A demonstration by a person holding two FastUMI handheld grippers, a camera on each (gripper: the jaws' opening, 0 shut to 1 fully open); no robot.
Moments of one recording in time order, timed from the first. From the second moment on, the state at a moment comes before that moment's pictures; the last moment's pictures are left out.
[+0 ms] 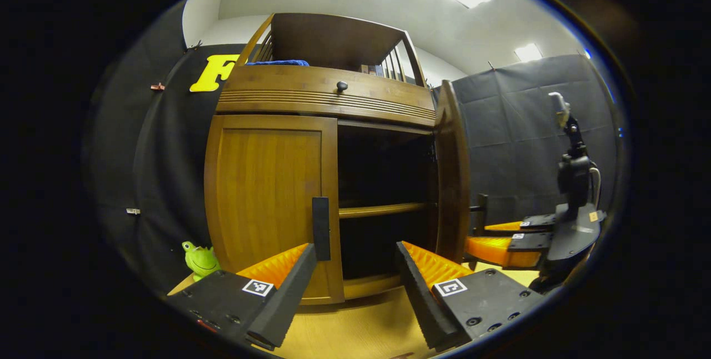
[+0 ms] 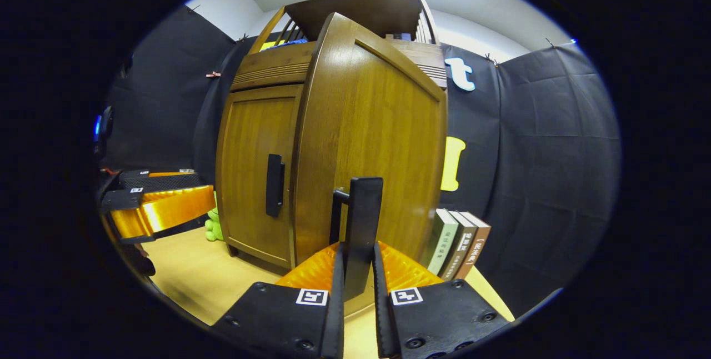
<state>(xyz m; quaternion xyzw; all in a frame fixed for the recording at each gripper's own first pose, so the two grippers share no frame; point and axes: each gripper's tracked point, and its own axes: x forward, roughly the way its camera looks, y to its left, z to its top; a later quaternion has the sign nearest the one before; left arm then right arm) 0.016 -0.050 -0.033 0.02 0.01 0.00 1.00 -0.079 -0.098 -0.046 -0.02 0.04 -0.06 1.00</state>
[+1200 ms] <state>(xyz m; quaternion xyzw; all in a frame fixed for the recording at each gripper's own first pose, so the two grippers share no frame) 0.150 0.007 -0.077 0.01 0.02 0.16 0.99 -0.161 -0.262 -0.047 0.02 0.04 -0.15 0.99</state>
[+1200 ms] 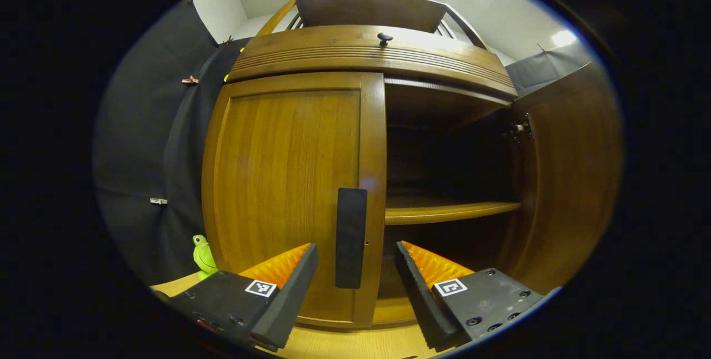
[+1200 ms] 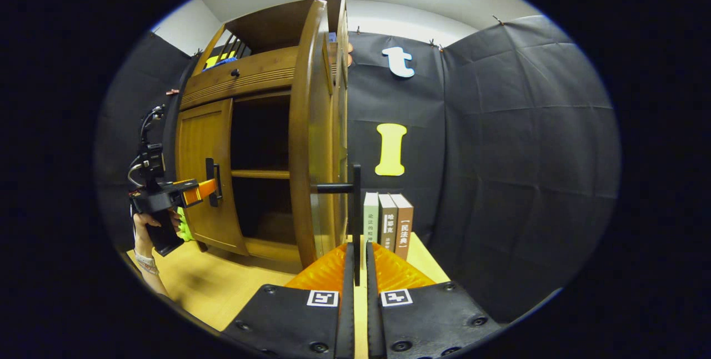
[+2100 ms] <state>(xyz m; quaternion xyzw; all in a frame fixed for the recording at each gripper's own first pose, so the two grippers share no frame) 0.189 0.029 -0.096 0.03 0.04 0.18 0.98 -0.205 -0.305 -0.026 0.02 -0.02 -0.21 0.98</state>
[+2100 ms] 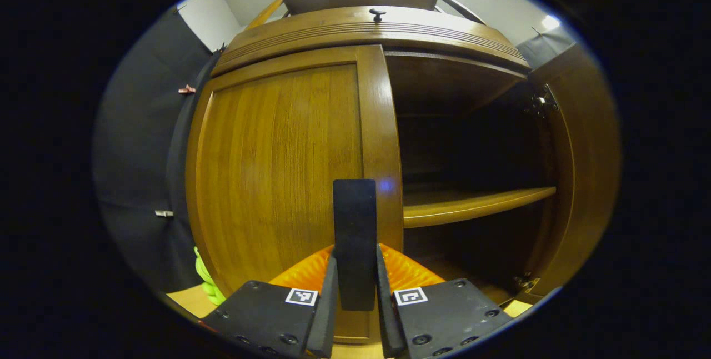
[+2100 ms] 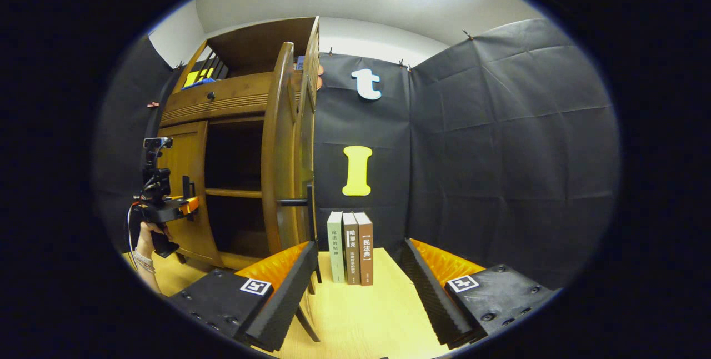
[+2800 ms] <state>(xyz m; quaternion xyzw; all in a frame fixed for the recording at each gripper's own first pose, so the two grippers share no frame) 0.140 0.022 -0.089 -0.01 0.05 0.10 0.99 -0.219 -0.220 -0.009 -0.02 -0.04 -0.16 0.99</state>
